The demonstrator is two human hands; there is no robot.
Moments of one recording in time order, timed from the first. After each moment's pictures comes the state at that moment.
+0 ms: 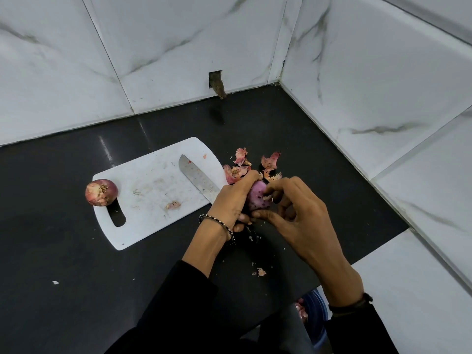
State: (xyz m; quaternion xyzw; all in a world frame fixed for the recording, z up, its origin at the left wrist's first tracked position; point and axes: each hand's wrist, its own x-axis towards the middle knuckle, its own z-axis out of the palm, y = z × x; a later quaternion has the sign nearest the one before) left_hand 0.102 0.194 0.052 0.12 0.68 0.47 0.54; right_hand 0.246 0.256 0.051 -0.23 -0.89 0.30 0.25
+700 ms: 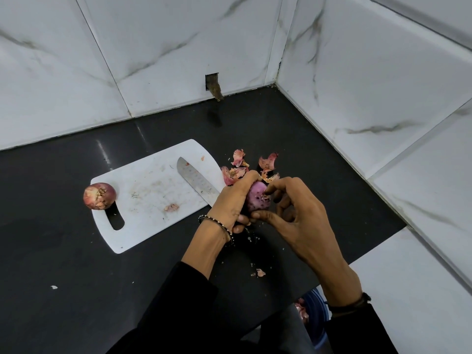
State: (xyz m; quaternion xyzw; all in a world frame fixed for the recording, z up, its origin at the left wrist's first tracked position) left_hand 0.100 0.198 0.045 0.14 0.66 0.47 0.58; right_hand 0.248 0.254 0.057 -0.25 -0.87 0.35 0.26
